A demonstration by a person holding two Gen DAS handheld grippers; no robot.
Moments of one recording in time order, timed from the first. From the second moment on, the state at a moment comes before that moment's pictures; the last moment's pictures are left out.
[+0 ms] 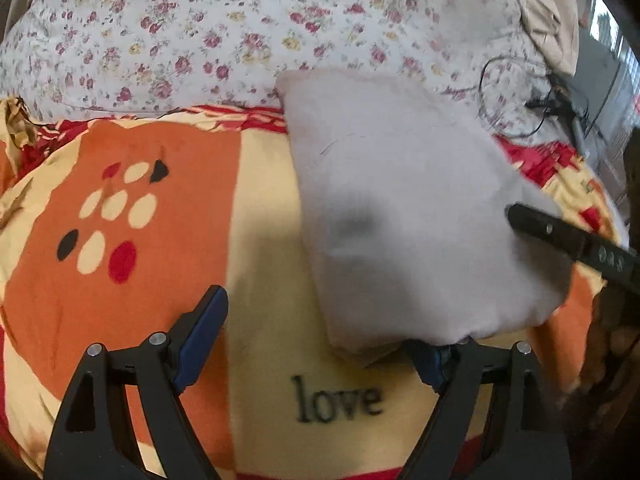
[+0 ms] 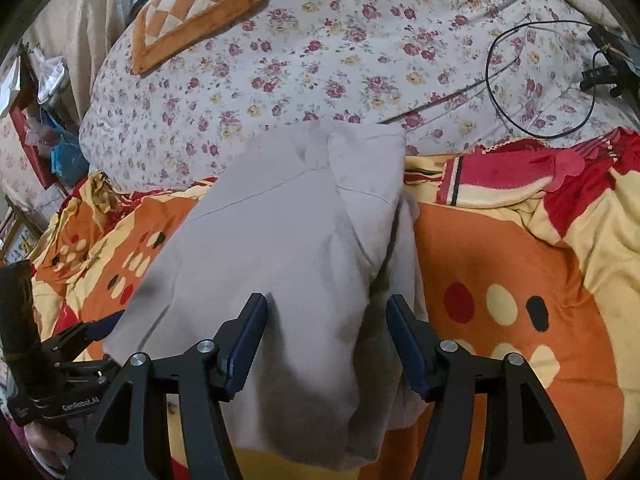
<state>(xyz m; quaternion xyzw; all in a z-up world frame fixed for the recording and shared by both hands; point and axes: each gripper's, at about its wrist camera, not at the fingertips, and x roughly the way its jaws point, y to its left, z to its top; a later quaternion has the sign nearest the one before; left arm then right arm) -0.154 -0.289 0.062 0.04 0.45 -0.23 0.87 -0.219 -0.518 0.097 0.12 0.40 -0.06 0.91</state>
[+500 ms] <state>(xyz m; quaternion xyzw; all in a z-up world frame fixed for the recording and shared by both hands) -0.160 -0.265 0.107 0.09 0.44 -0.27 0.86 -0.212 -0.533 0.122 0.13 0.38 -0.08 0.91</state>
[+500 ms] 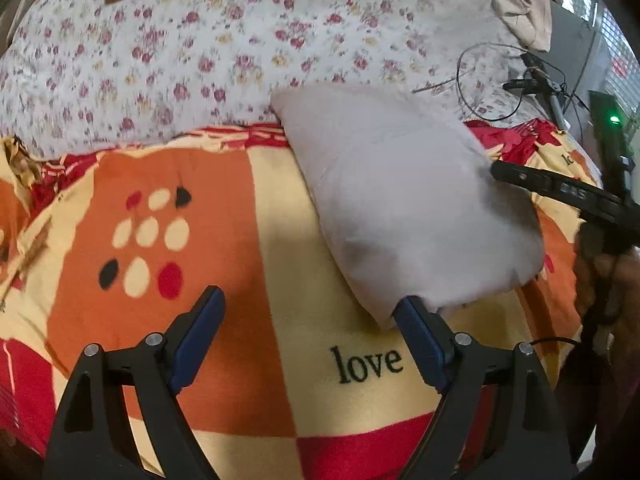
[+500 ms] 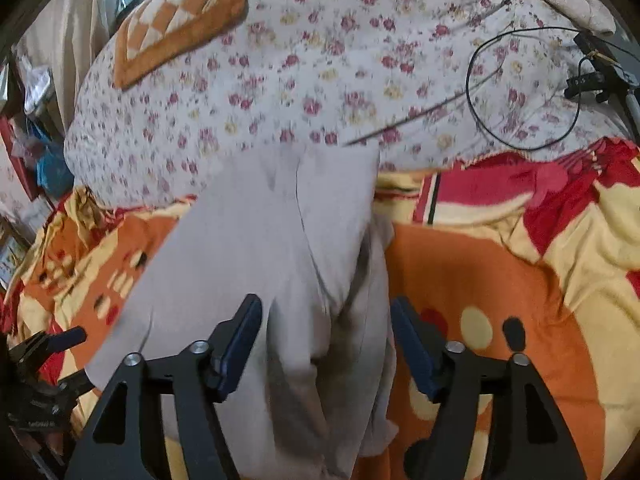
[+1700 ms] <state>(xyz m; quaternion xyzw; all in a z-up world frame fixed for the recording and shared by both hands) -0.048 -0.343 0.060 -0.04 0.50 -0.36 0.79 -0.146 -0.568 0.080 0.27 0.39 0.09 0.88</state>
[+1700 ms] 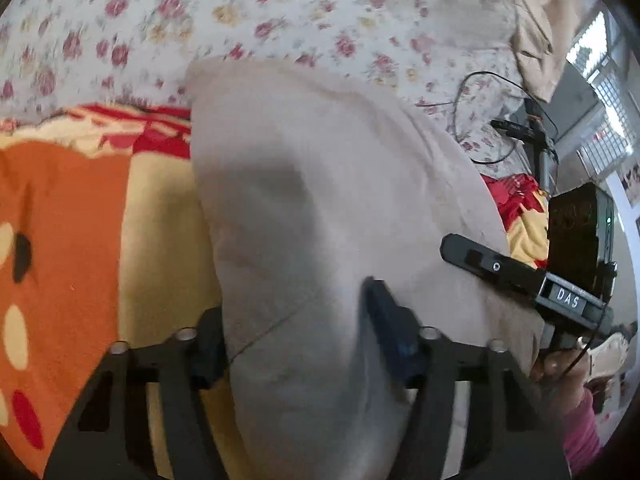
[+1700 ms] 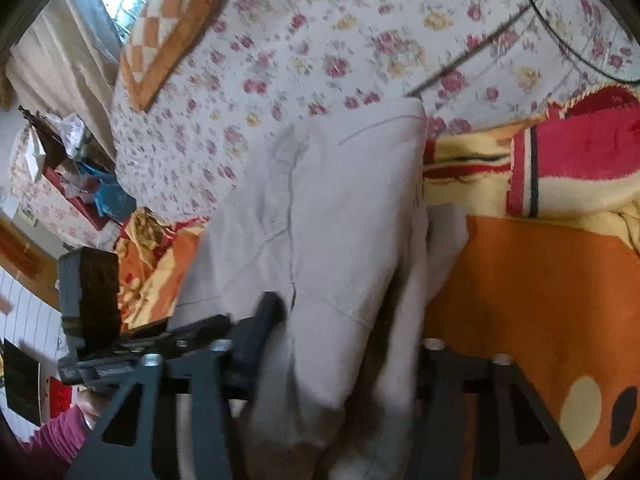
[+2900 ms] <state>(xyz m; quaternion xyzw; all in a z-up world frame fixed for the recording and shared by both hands) -0.130 -0.235 0.094 0.08 0.44 -0.19 0.87 -0.176 -0.425 0.089 0.08 0.43 0.01 0.90</state>
